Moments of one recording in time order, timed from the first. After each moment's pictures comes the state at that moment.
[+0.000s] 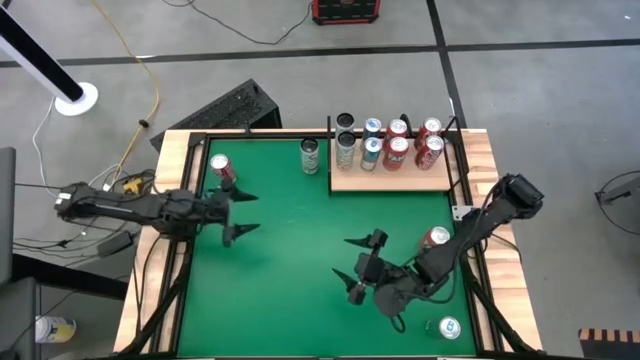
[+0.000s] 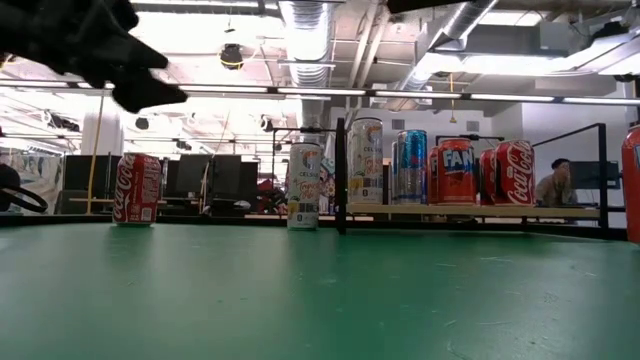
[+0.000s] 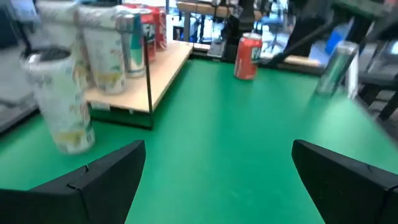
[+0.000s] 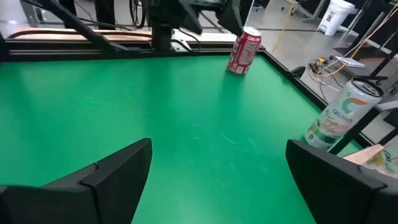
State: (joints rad) left arm -0.10 0.41 0.25 0.03 -0.24 -0.13; right arm 0.61 1.65 1.21 -0.25 0.99 0.43
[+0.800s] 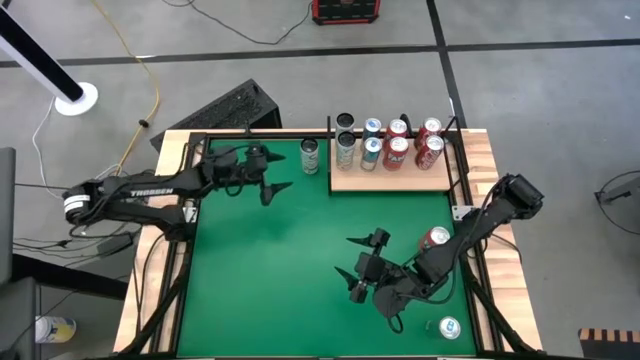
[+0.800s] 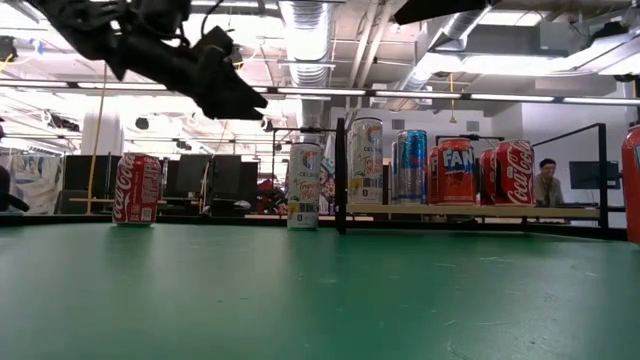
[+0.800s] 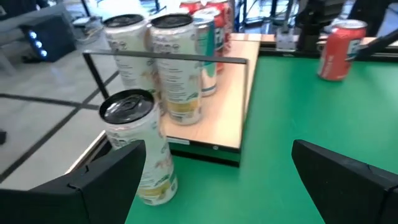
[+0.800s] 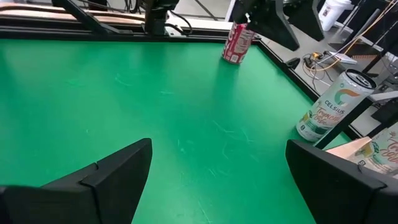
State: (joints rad) left arm 0.43 1.09 0.52 0.37 0.09 0.11; right arm 0.62 1.65 1.21 -0.34 0.99 0.47
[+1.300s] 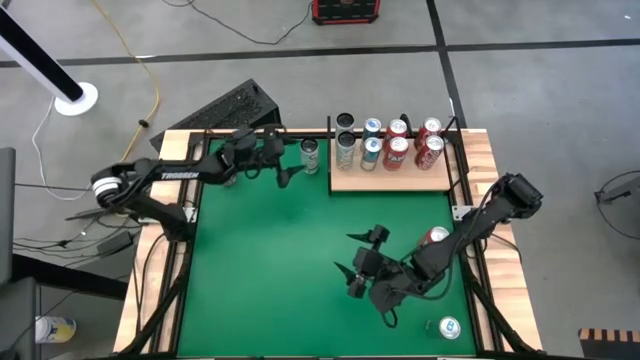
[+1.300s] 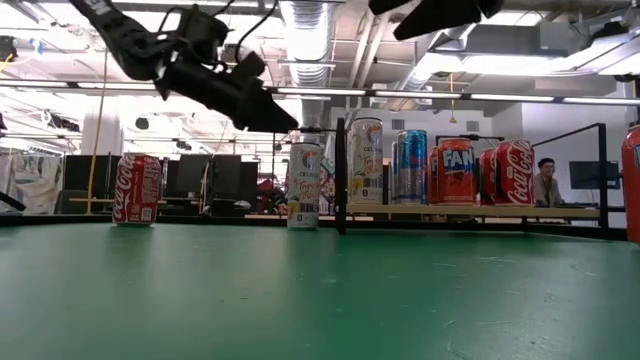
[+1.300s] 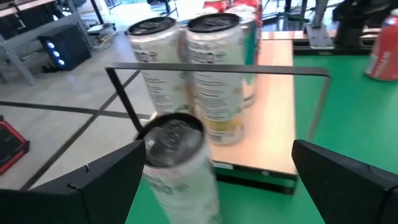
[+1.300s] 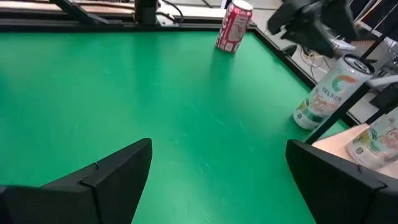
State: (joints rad) left arm 0.55 1.40 0.67 0.53 0.16 0.20; right arm 0.59 1.65 1.21 -0.38 0.97 0.52
